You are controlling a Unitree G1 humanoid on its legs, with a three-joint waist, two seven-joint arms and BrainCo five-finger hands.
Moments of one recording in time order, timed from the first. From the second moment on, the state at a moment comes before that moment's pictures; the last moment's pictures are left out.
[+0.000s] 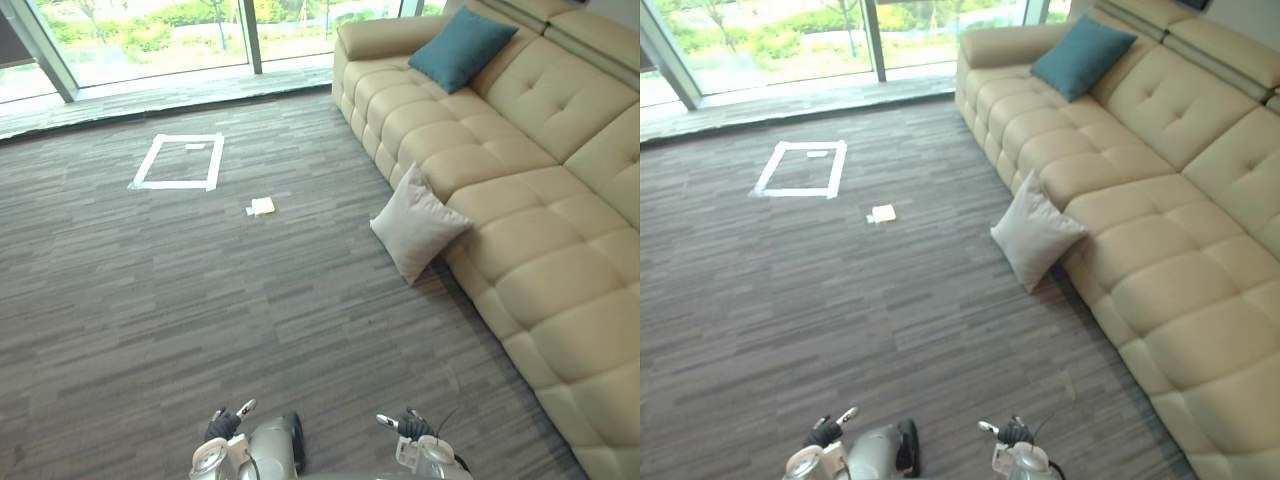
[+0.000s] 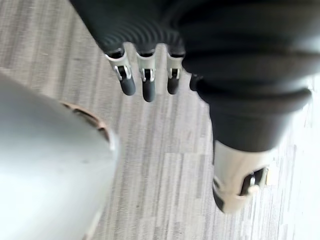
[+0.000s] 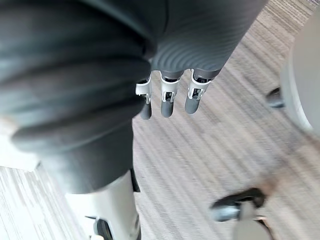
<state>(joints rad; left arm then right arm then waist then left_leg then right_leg) 0.06 0.01 0.29 0.92 -0.15 0.03 0.10 0.04 0.06 -0.20 0.92 0.08 0.06 -0.09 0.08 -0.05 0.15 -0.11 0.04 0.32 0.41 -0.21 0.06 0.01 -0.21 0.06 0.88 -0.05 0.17</state>
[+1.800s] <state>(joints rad) 0.09 -0.02 0.24 0.94 -0.06 0.03 0.08 0.03 0.03 -0.30 0.92 0.08 0.04 -0.09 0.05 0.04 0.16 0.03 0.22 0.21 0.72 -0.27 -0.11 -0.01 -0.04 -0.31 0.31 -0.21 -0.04</state>
